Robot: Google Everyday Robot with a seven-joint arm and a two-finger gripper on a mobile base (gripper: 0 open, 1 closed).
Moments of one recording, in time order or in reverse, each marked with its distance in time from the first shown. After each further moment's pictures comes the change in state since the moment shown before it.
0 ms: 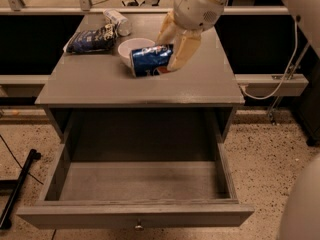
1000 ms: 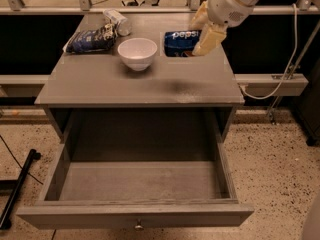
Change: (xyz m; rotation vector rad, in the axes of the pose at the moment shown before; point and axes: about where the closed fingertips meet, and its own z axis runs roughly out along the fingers) arm 0.092 -0.035 -0.033 0.279 0.123 0.197
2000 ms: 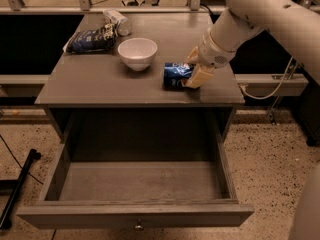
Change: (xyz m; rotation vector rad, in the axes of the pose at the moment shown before) arm 0.038 0.056 0.099 -0.164 0.011 0.120
